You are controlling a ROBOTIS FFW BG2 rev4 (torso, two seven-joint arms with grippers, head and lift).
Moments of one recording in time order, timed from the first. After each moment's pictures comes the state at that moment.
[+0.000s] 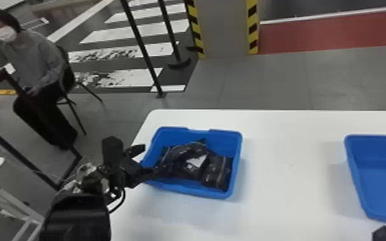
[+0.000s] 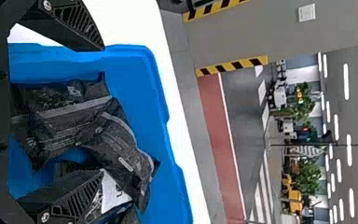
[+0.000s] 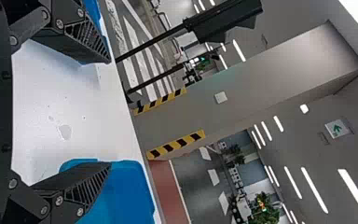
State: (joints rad) left arm 0.07 0.18 0.46 -1.53 -0.21 0.18 -0.80; right arm 0.87 -0.04 0.03 -2.10 -0.40 -0.18 0.35
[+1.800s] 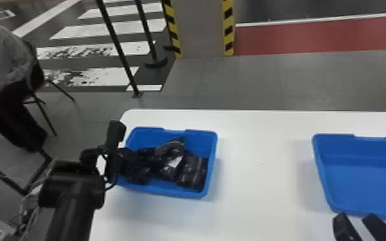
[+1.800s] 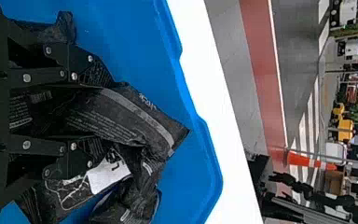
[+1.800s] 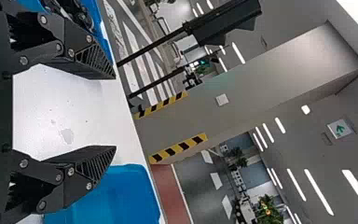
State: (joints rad) left arm -0.27 0.22 0.37 -1.10 -0.41 0.20 -1.06; right arm 0.84 -0.04 0.04 -2.06 -0.42 -0.18 0.37
